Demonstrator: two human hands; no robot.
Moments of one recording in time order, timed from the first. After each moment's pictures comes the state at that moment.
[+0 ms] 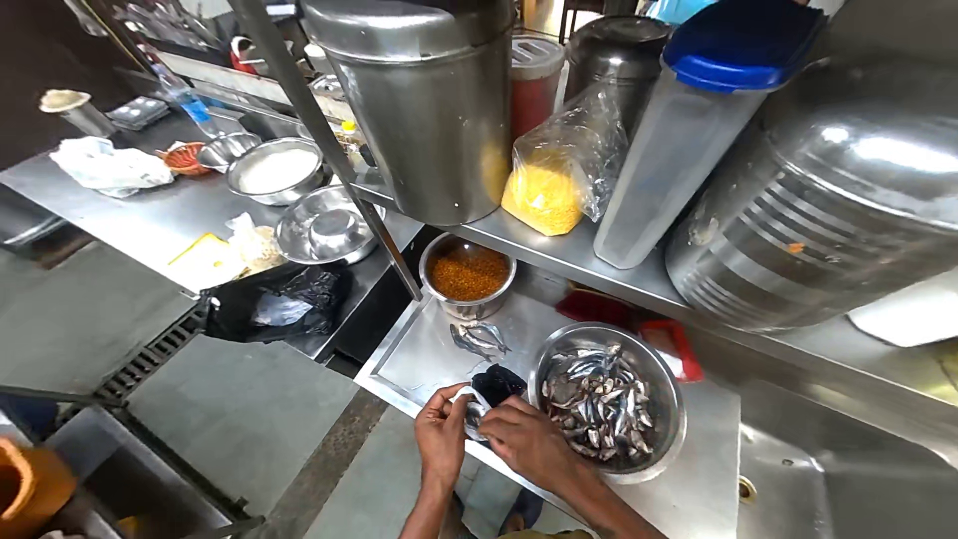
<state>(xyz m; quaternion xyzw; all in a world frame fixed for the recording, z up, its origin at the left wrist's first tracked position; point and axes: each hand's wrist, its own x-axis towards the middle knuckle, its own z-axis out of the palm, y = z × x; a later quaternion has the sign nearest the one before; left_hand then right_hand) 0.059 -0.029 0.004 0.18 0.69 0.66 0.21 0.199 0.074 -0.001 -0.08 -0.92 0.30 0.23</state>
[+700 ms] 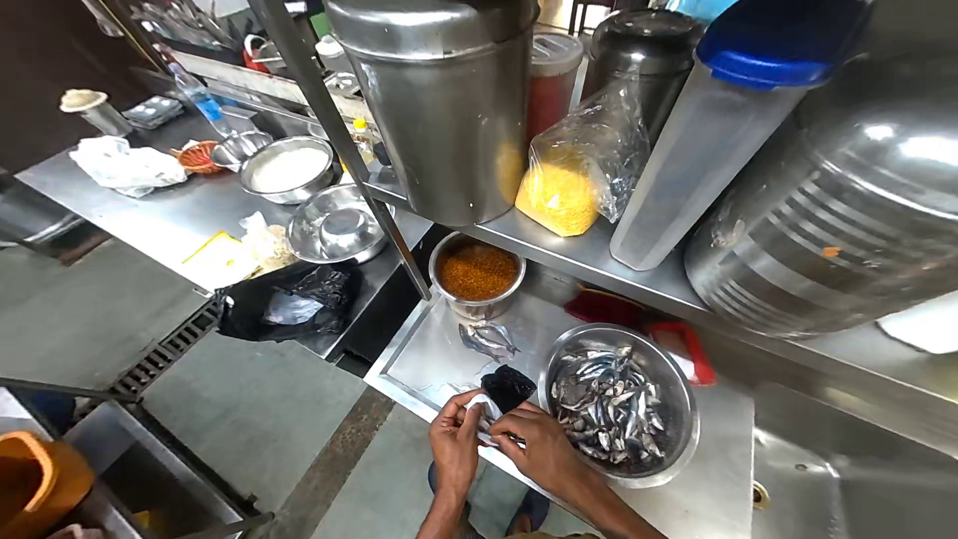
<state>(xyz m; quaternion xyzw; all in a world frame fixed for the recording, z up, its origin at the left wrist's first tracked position) 0.066 -0.035 -0.010 0.20 0.67 0.68 0.22 0.200 0.068 -0.009 -0.17 -0.89 0.38 0.18</state>
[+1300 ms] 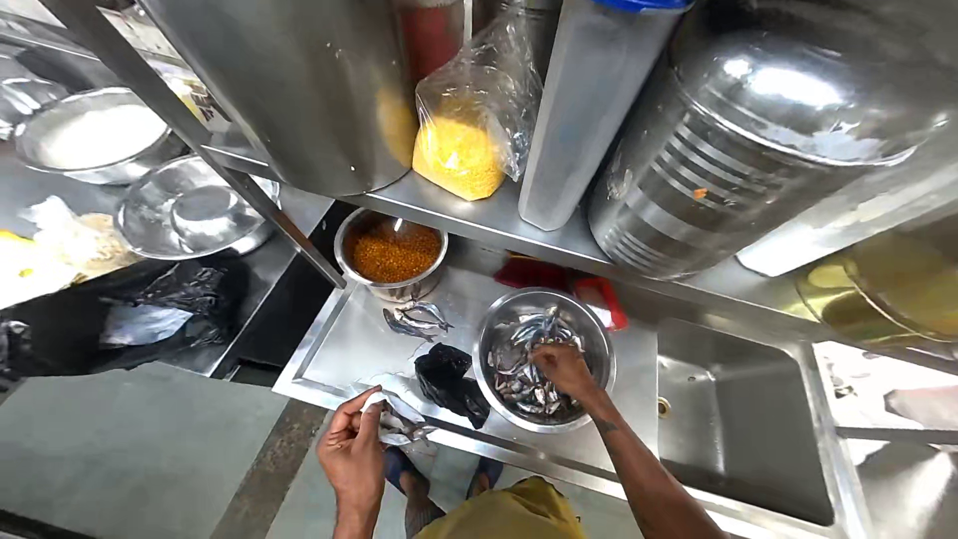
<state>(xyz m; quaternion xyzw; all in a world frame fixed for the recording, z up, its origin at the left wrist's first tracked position) 0.050 -0.057 0.003 0.22 0.69 0.67 0.15 0.316 0.197 -0.065 -0.46 -0.81 0.35 0.05</state>
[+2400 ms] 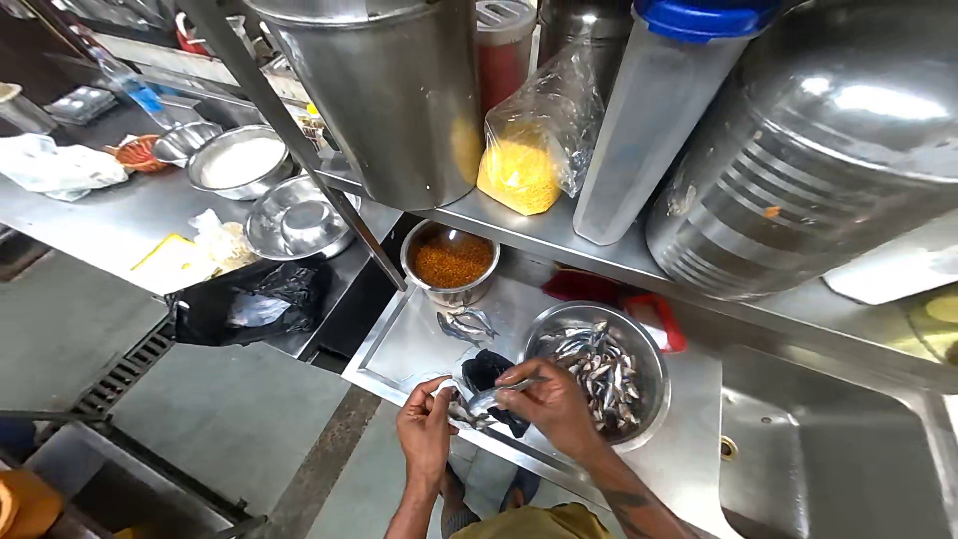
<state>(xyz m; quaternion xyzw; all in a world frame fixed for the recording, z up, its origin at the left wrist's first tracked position) 0.063 -0.038 0.012 0.16 0.71 0.65 0.23 0.222 0.089 0.057 -0.21 -0.63 0.68 0.33</state>
